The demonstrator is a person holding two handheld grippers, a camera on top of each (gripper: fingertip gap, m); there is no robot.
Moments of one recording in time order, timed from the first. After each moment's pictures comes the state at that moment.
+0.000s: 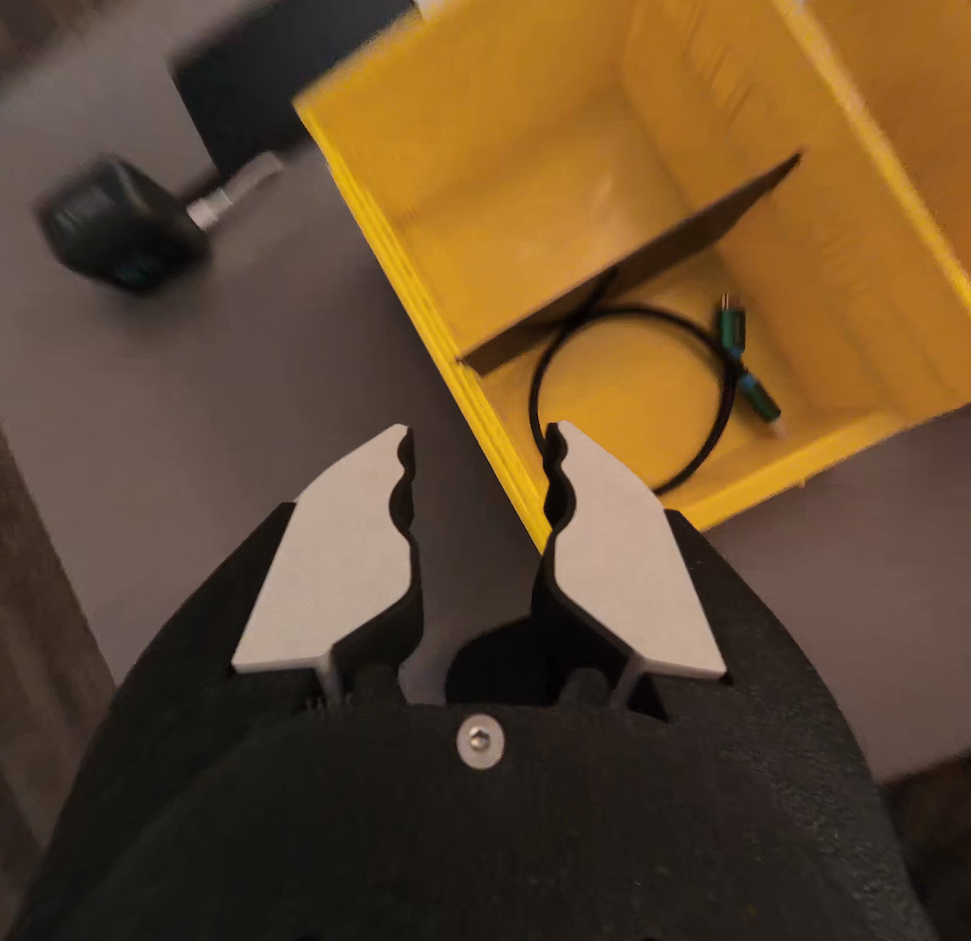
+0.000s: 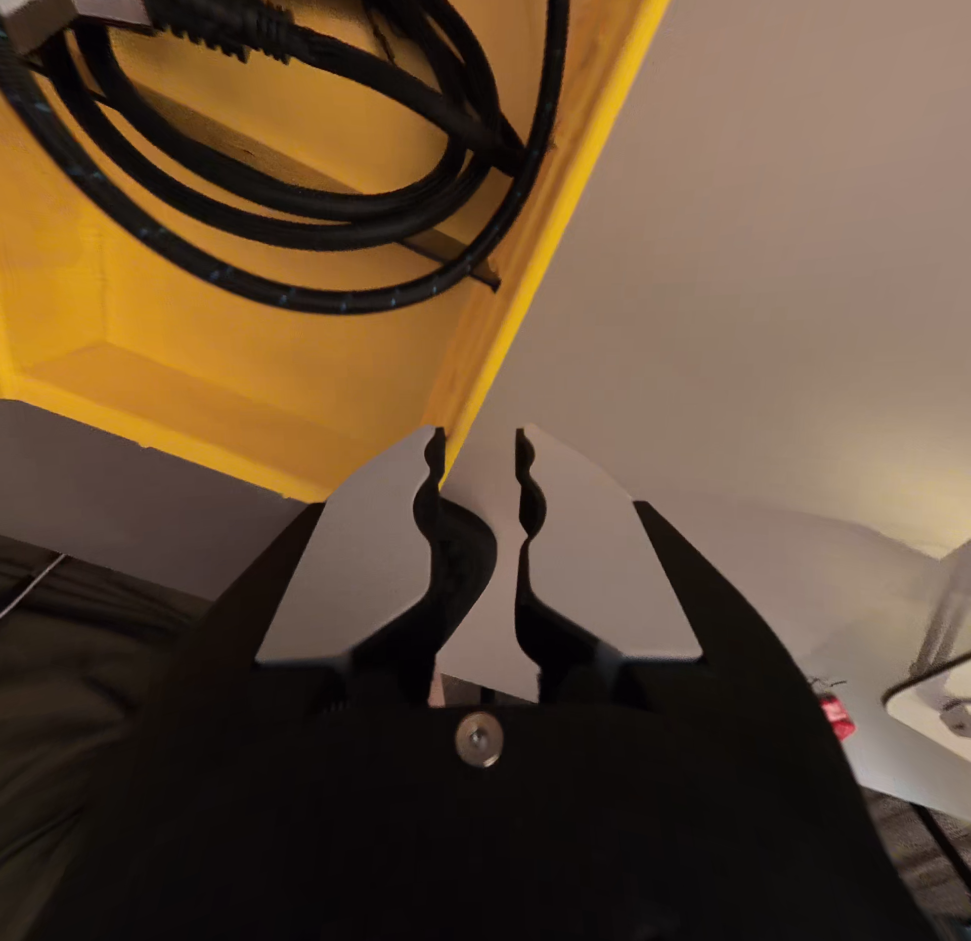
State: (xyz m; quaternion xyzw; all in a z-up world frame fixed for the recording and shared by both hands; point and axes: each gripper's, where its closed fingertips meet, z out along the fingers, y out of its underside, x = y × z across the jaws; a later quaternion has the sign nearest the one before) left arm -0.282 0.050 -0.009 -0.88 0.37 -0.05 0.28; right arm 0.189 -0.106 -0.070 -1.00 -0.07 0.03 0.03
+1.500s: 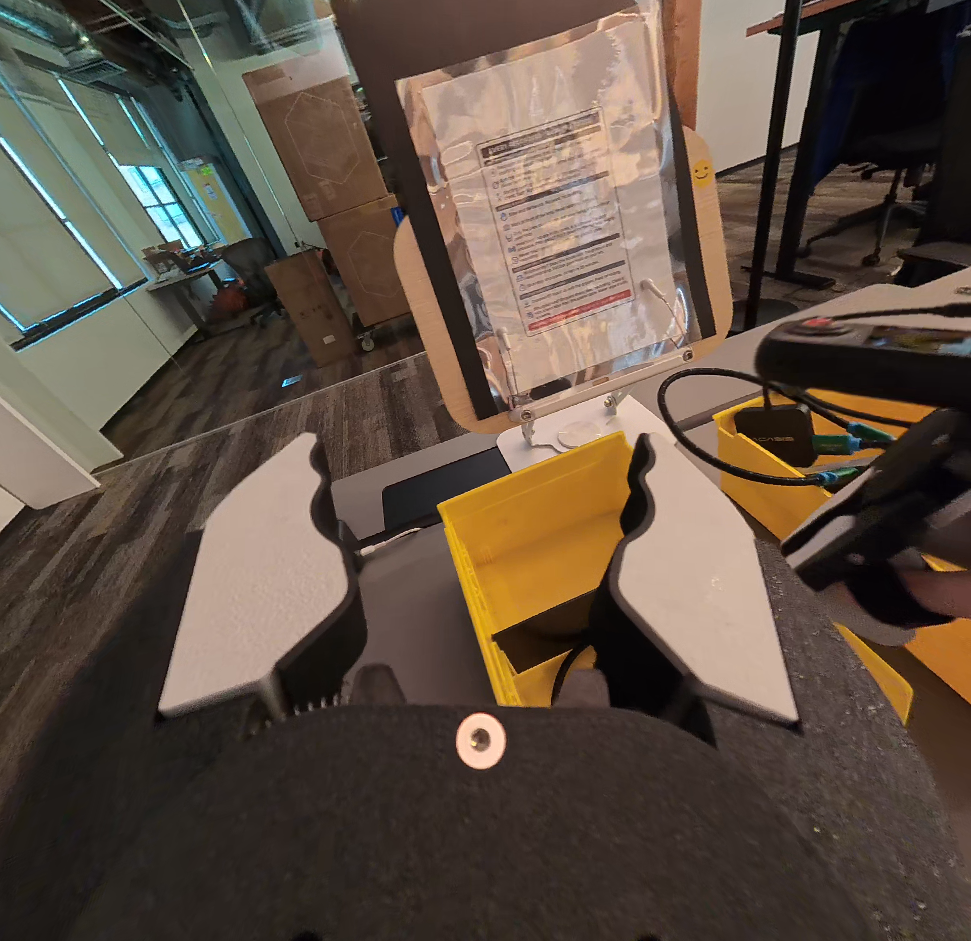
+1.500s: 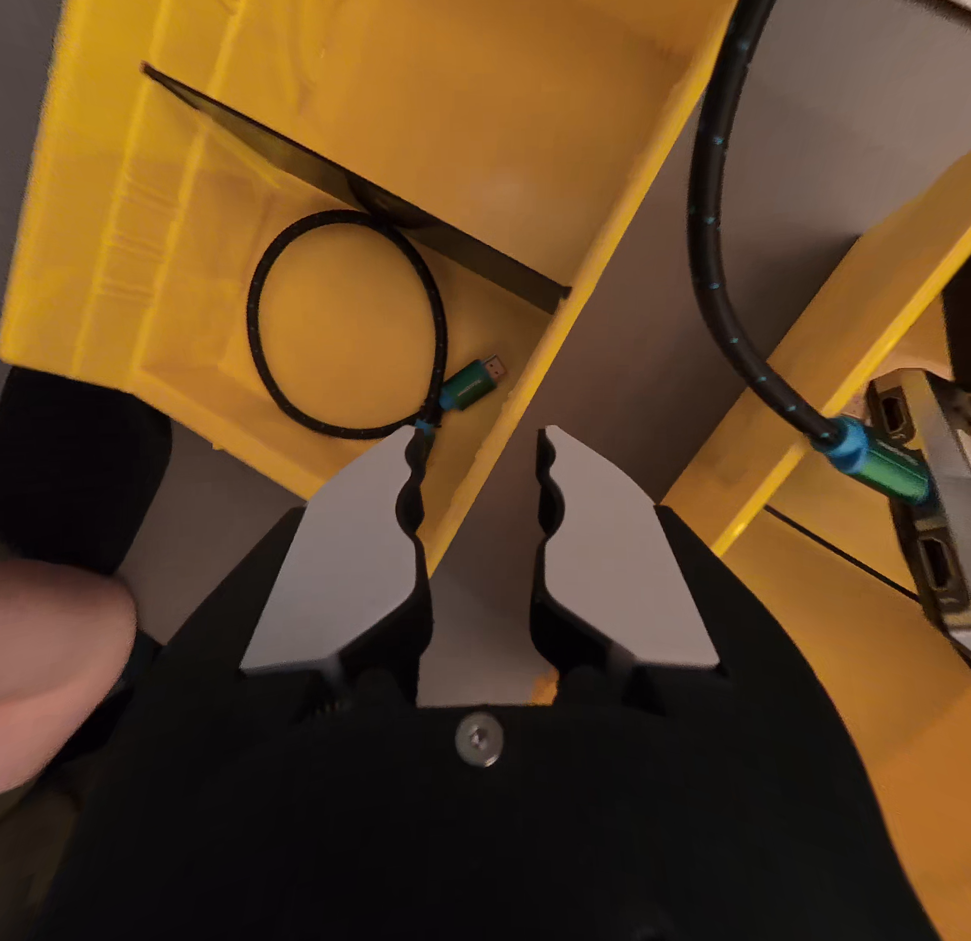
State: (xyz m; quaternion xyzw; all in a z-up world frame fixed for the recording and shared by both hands) left arm -0.246 0.039 0.146 -0.68 0.28 -0.09 0.67; right arm -0.098 -0.004 -0.062 -0.97 -0.10 0.12 0.19
